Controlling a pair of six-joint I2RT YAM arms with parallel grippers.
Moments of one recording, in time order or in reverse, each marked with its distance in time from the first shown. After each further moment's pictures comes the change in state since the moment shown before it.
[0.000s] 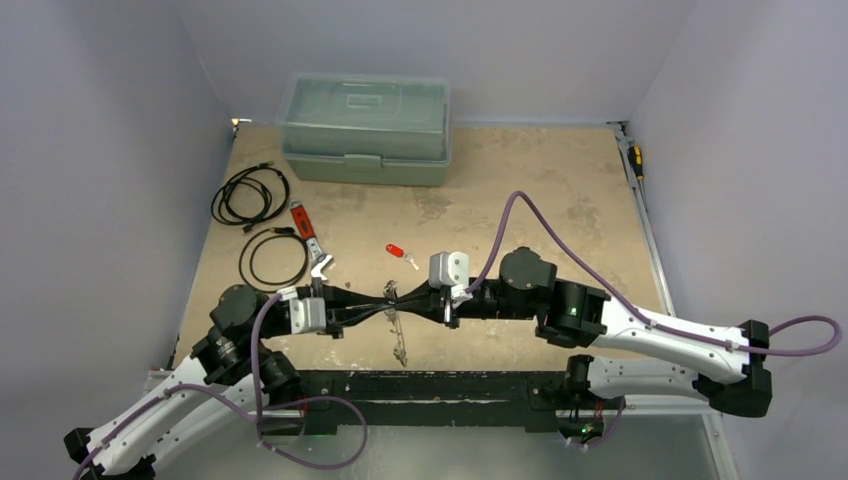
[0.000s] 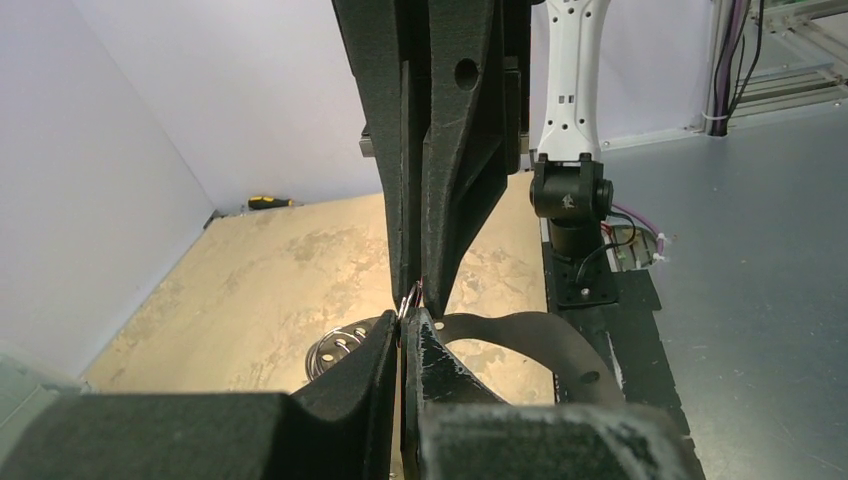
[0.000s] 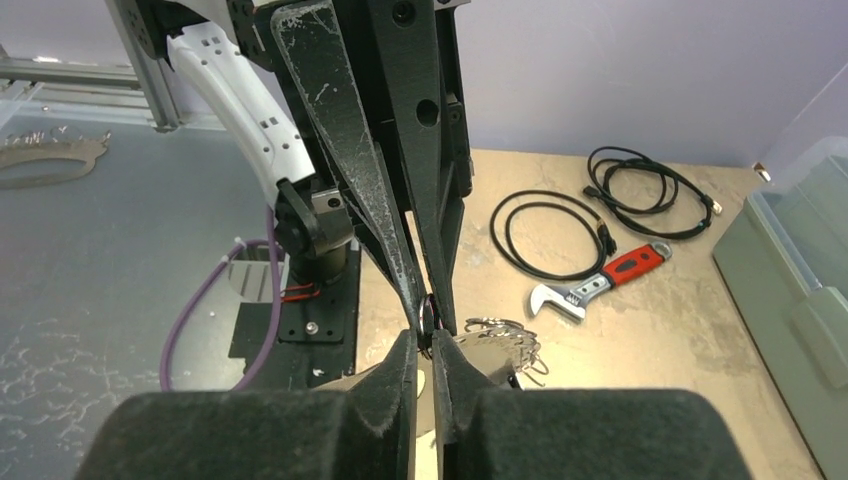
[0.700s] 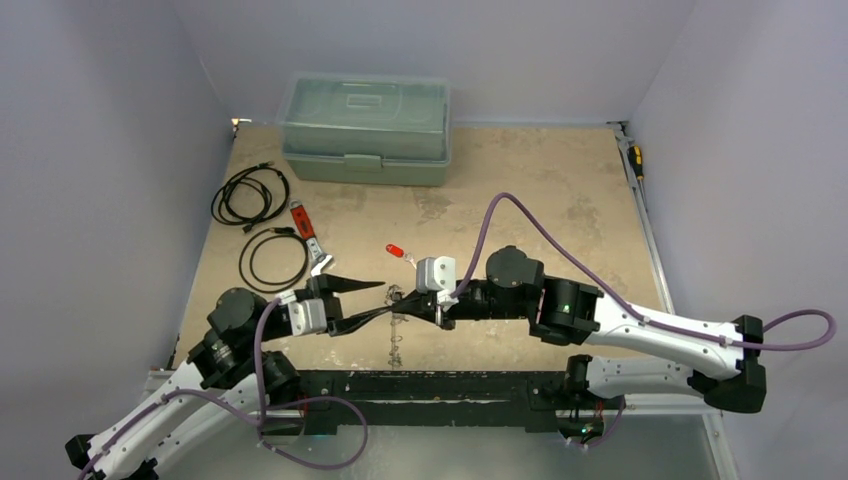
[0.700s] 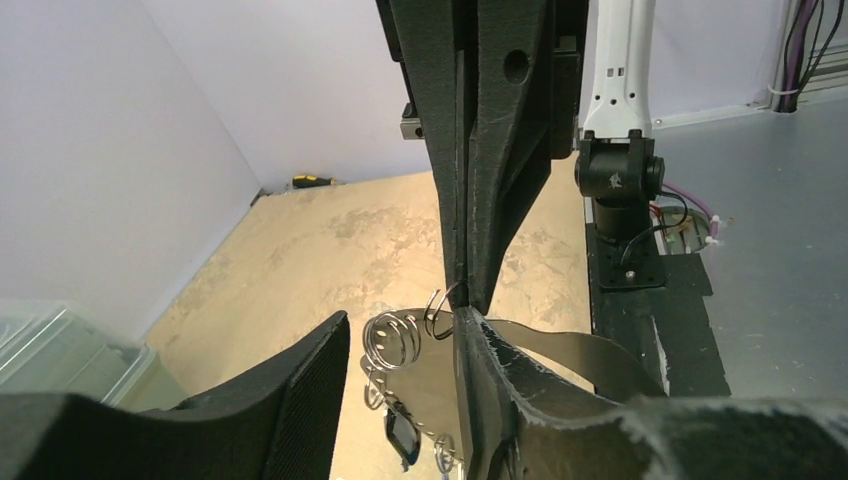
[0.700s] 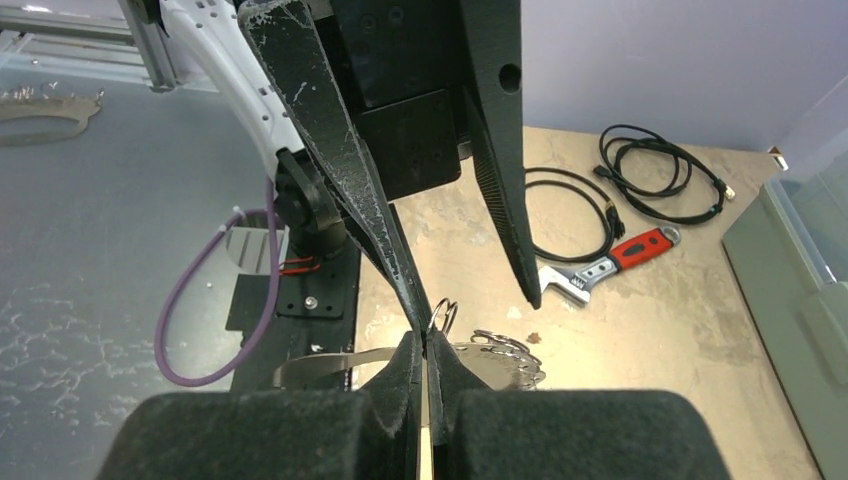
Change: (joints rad) left arm 0.016 -0.045 -0.014 -0.055 -0.059 0.058; right arm 0.001 0.048 0.045 -0.073 -0.003 -0.041
